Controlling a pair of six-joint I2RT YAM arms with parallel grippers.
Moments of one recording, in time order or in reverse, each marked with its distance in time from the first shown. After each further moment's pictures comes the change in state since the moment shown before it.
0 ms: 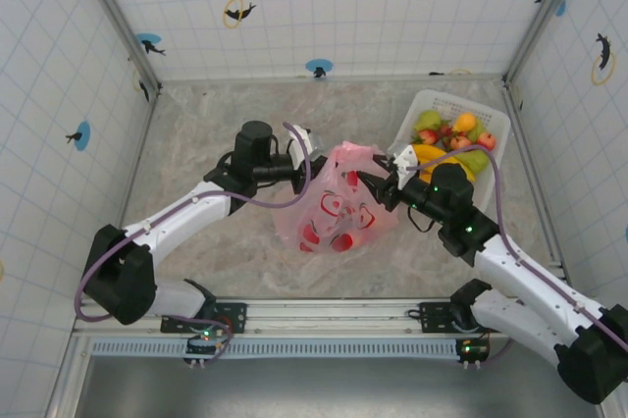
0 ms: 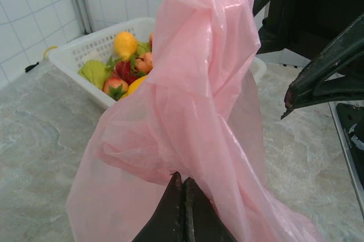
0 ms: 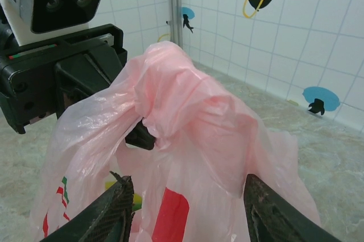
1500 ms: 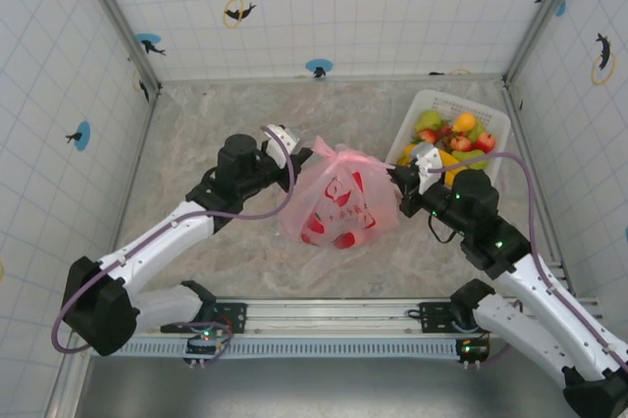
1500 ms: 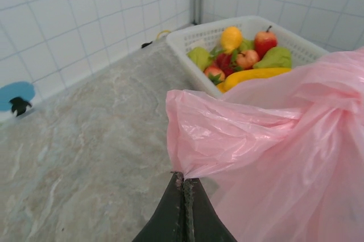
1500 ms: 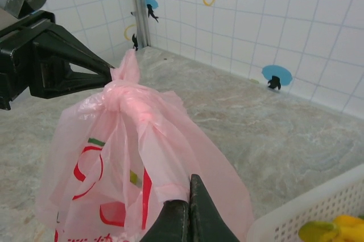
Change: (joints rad) left arm -0.011 -0.198 -0.111 -0.019 -0.460 -0.145; right arm -0.013 -0.214 0.087 -0.380 0.150 0.048
